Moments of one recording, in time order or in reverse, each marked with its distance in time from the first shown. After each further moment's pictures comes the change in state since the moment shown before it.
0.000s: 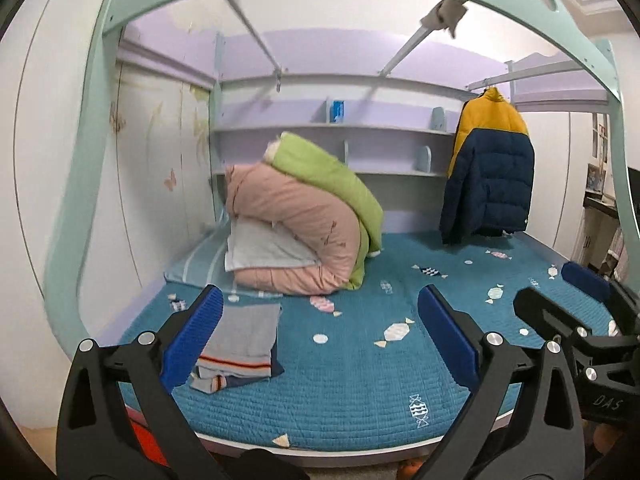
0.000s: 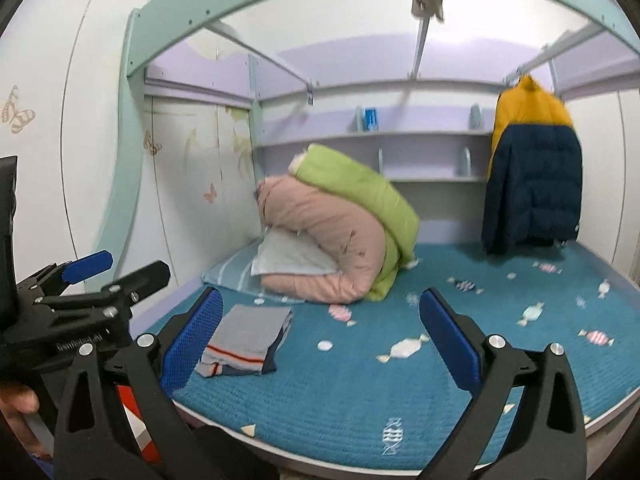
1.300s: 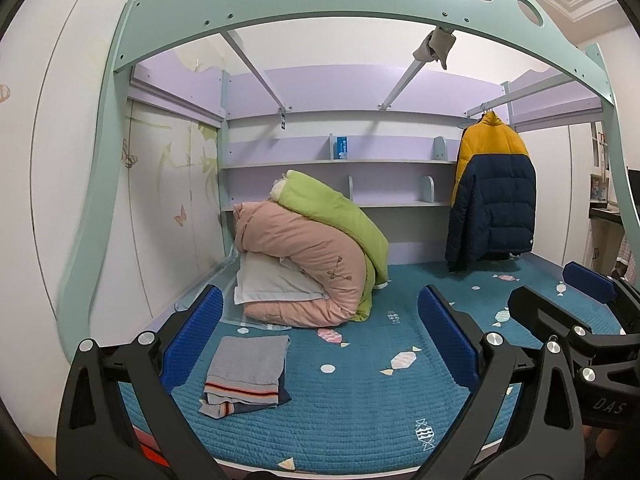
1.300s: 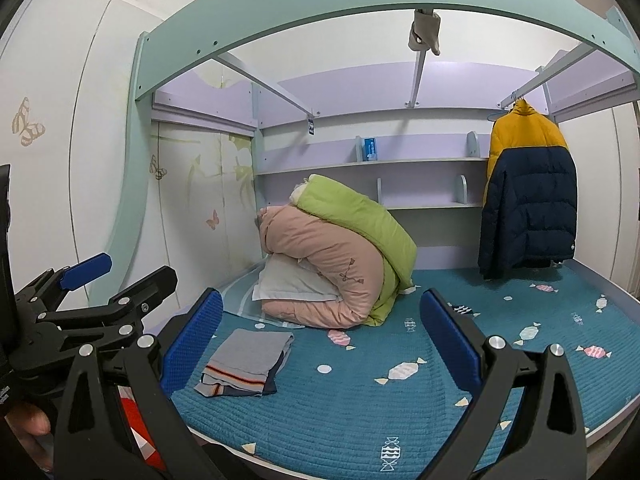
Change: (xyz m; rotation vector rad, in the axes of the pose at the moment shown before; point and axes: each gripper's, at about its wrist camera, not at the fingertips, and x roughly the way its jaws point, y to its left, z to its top) left arm -0.036 -0.021 0.002 0.013 -0.121 0.053; right arm -0.015 -0.002 0.005 0.011 -0.072 0.011
